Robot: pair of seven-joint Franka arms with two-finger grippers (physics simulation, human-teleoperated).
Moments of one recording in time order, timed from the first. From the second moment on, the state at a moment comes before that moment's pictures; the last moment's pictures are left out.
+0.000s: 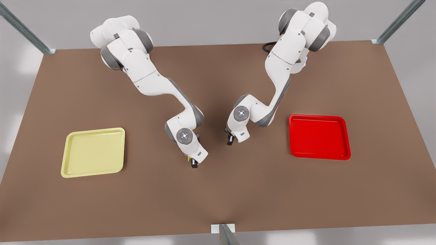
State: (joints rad) left arm -0.58 0.70 -0.15 -1.72 0.00 2.42 -1.99; right arm 0.52 0.86 0.05 -1.42 -0.02 2.32 -1.07
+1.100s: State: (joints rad) left arm -0.58 0.72 -0.18 -1.71 -0.01 2.38 -1.90; right arm 0.51 0.89 0.05 -1.41 0.00 2.31 -1.31
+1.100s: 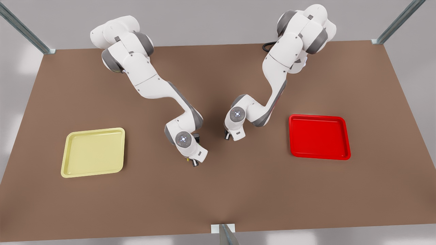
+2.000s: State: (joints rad) left arm -0.09 0.47 -0.05 -1.84 0.29 1.99 -1.70; right arm 0.08 0.62 -0.28 -1.84 0.03 2.16 -1.62
